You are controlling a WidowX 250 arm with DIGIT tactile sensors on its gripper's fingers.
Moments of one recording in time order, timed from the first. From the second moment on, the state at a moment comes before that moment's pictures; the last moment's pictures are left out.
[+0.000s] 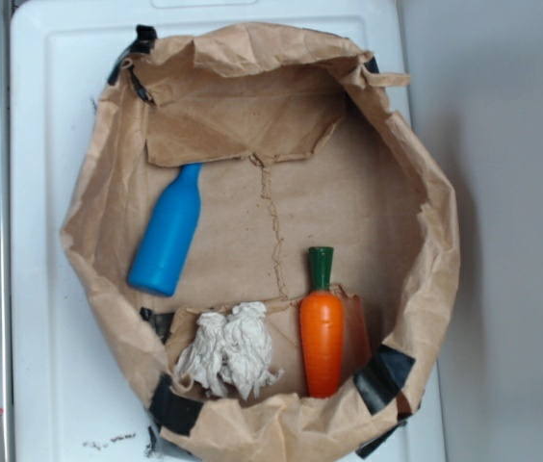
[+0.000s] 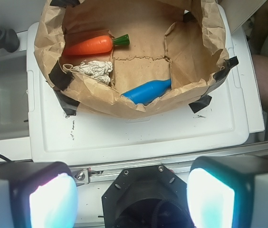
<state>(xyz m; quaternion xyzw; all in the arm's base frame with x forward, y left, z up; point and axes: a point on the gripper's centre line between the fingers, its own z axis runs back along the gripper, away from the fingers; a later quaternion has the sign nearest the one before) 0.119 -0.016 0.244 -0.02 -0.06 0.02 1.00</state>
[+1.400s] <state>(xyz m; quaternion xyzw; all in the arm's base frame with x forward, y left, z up) 0.196 -0.011 0.198 -0.03 -0.08 0.02 1.00</state>
